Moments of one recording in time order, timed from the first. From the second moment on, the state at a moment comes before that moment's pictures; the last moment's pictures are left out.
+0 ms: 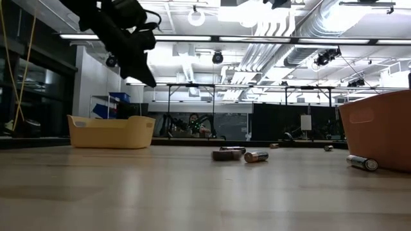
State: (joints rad) left arm 0.50 1.23 0.88 -0.45 0.11 0.01; right arm -0.51 1.60 2.29 -1.41 0.20 0.16
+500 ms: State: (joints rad) left arm 0.19 1.50 0.89 -0.03 0.27 0.22; right arm -0.16 1.42 1.65 -1.36 0.26 0.66
